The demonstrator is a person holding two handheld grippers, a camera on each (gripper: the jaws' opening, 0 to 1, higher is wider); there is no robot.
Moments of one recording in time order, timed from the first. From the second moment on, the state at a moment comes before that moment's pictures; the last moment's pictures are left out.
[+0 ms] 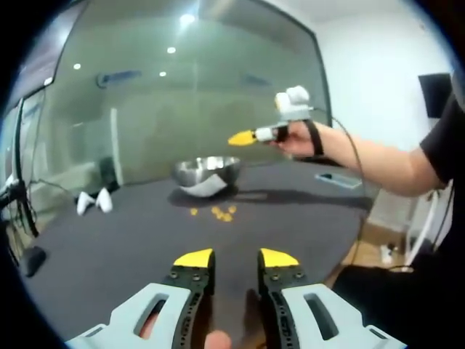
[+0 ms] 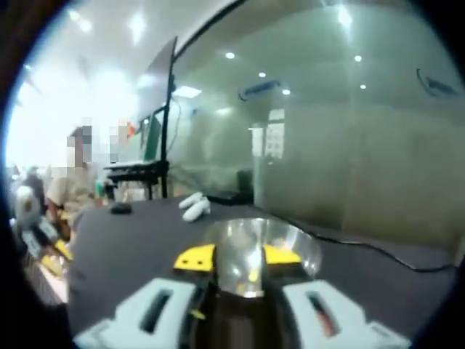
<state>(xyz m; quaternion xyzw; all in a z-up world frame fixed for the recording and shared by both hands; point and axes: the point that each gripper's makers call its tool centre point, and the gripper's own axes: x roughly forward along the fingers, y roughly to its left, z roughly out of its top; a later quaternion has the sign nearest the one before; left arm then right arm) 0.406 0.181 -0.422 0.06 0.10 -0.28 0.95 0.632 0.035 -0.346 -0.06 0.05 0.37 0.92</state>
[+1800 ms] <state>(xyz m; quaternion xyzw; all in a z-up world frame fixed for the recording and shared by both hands) 0.404 0.203 -0.421 0.06 0.10 -0.26 0.96 0.580 0.110 -0.478 -0.13 0.14 0.46 0.87</state>
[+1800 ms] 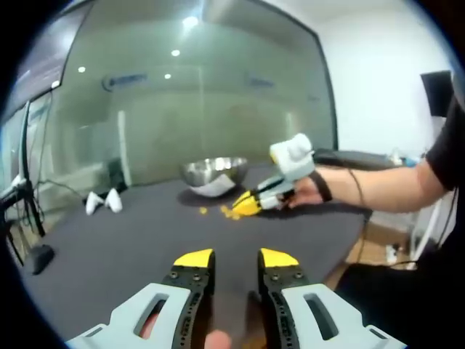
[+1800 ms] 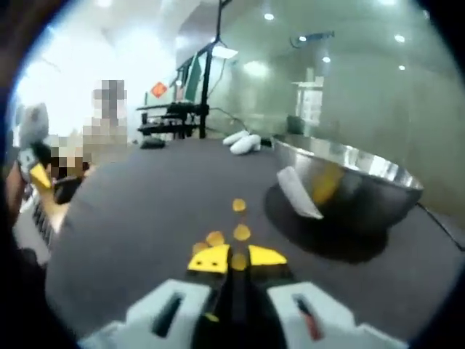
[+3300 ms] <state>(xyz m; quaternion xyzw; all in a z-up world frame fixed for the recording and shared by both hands) 0.402 0.192 -0.422 0.06 0.10 -0.27 0.96 0.611 0.081 -0.366 -0.08 0.05 0.41 0.91</state>
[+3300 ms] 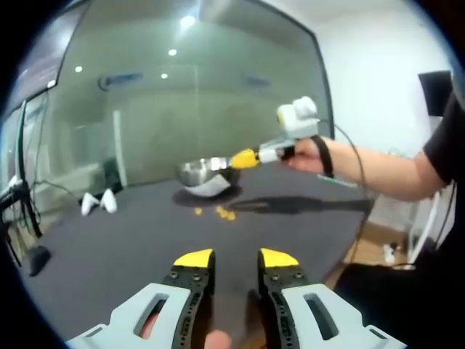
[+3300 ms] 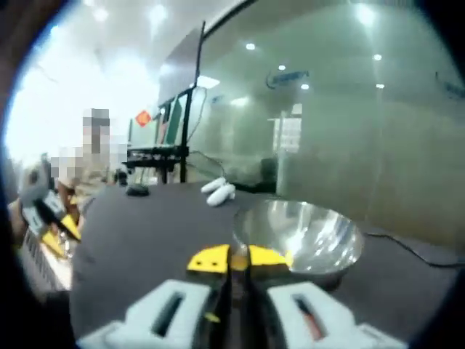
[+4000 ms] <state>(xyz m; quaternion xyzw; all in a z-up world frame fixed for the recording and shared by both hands) 0.402 0.194 -0.418 0.06 0.10 -0.27 0.96 0.668 0.066 -0.345 -0.03 0.04 0.33 0.94</state>
